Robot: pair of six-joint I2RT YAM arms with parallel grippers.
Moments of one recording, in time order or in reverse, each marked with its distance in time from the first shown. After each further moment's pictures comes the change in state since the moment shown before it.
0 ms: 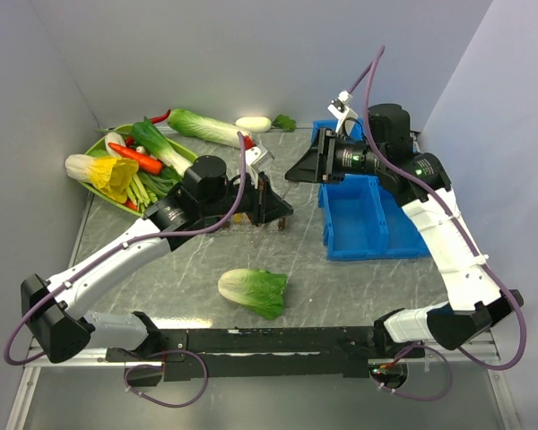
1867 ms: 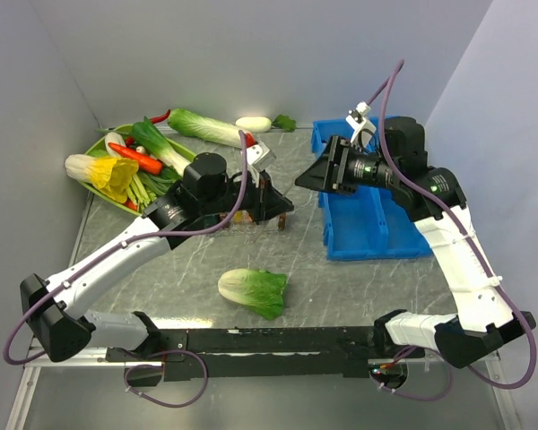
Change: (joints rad) left arm -0.005 0.008 0.040 -0.029 -0.022 0.076; right arm -0.024 -0.110 -0.080 -0.069 0.091 0.069
